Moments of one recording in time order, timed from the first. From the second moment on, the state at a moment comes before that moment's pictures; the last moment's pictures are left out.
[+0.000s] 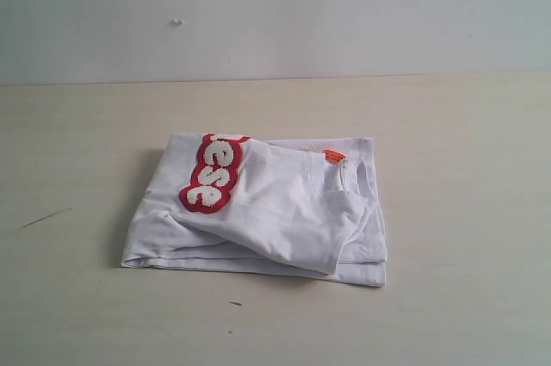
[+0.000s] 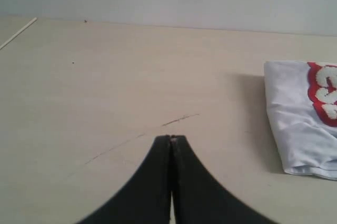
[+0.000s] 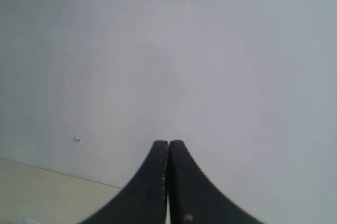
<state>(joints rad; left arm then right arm) -0.03 0.00 0.00 0.10 0.36 -0.18 0.13 0.56 -0.62 0.52 0.09 -0.57</state>
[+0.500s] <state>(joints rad) -0.03 0.00 0.00 0.10 0.36 -0.11 0.13 0.56 -0.62 0.52 0.09 -0.57</state>
